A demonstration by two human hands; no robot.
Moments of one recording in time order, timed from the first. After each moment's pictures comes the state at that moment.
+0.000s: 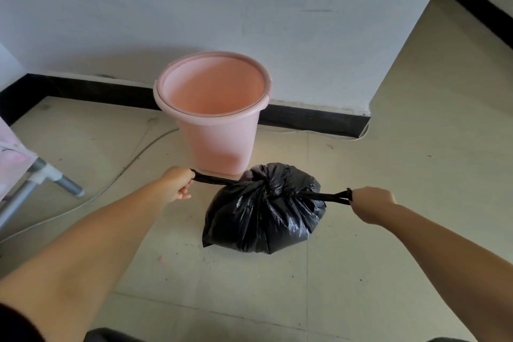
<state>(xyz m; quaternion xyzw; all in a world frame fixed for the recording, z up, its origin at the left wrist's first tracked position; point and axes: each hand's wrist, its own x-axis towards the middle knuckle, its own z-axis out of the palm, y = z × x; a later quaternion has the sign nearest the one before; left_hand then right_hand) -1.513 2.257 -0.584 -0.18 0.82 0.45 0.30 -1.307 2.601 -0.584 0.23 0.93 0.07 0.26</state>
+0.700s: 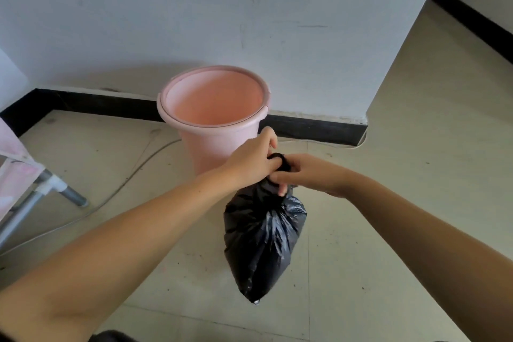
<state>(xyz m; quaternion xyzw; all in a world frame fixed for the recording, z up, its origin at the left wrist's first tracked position) -1.443 2.364 -0.476 0.36 0.87 0.32 0.13 -1.364 2.504 -0.473 0.01 0.85 -0.50 0.19</state>
